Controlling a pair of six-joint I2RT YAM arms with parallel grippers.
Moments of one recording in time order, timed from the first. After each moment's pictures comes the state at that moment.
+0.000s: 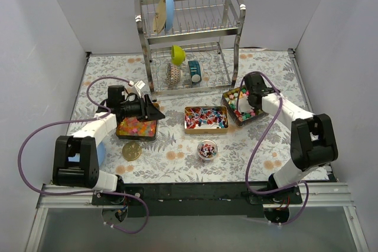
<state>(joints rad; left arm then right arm) -0.07 1.41 0.76 -0.10 0.95 -0.39 0.30 1.61 1.05 -0.51 0.56 -1.79</state>
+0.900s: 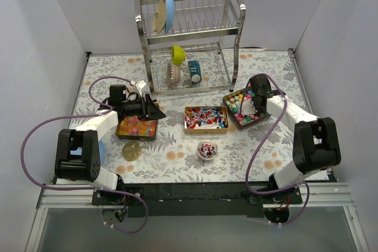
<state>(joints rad) -0.07 1.48 0.78 -0.09 0.96 -0.39 0.25 1.56 1.00 -0.53 0.47 -1.79</state>
